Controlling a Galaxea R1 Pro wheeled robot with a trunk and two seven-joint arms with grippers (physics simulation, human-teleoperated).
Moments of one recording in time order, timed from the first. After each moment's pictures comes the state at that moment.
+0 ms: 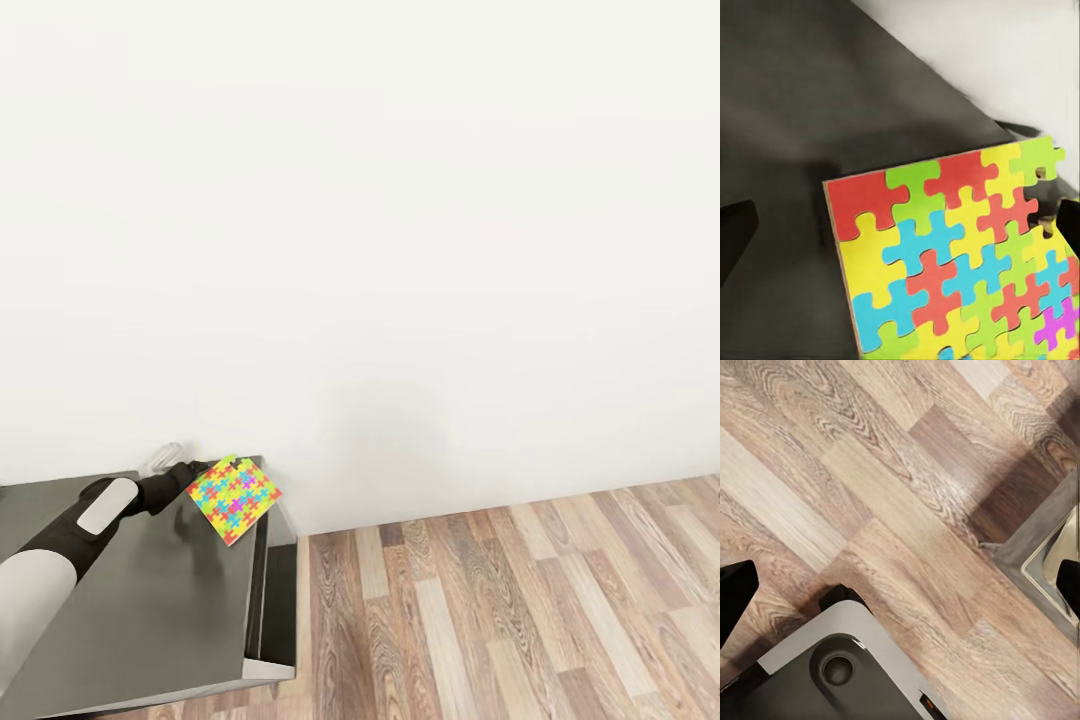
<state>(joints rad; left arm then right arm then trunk) -0.87 0.38 -0.25 -0.53 1.16 0.46 0.10 0.04 -0.12 -0.26 -0.91 -0.48 0.17 -0.16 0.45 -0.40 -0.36</state>
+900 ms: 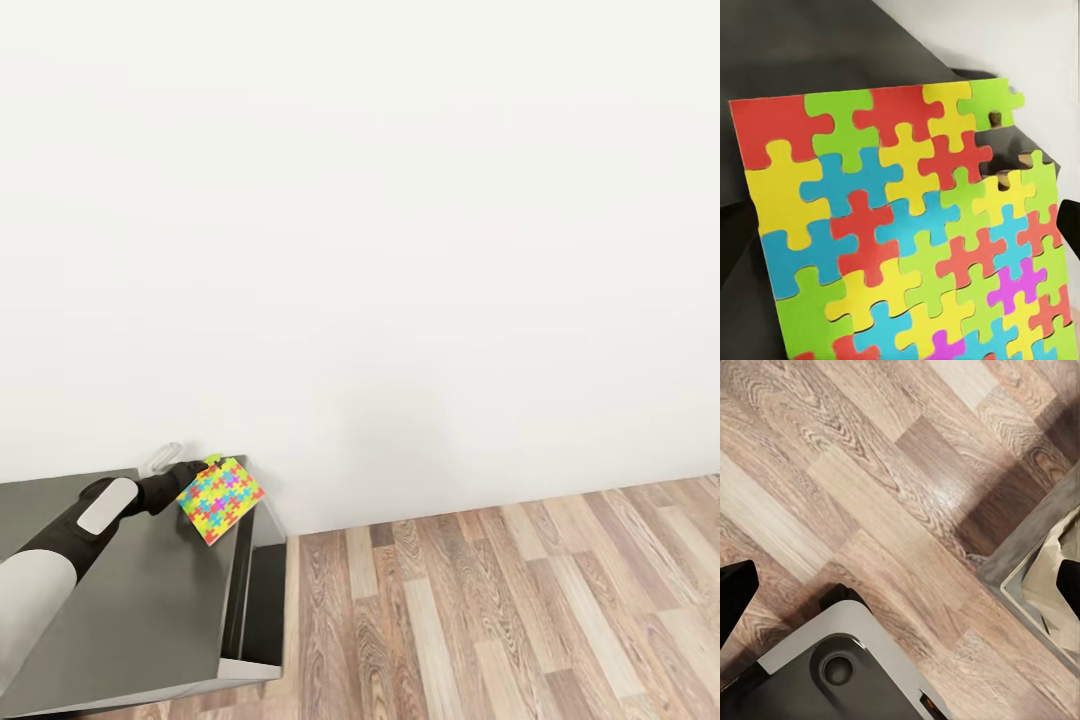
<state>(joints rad) -0.87 0.38 -0.25 -0.53 1.16 0.46 0.10 0.04 -0.12 -0.26 -0.90 -0.48 0.17 -0.16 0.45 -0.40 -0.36</state>
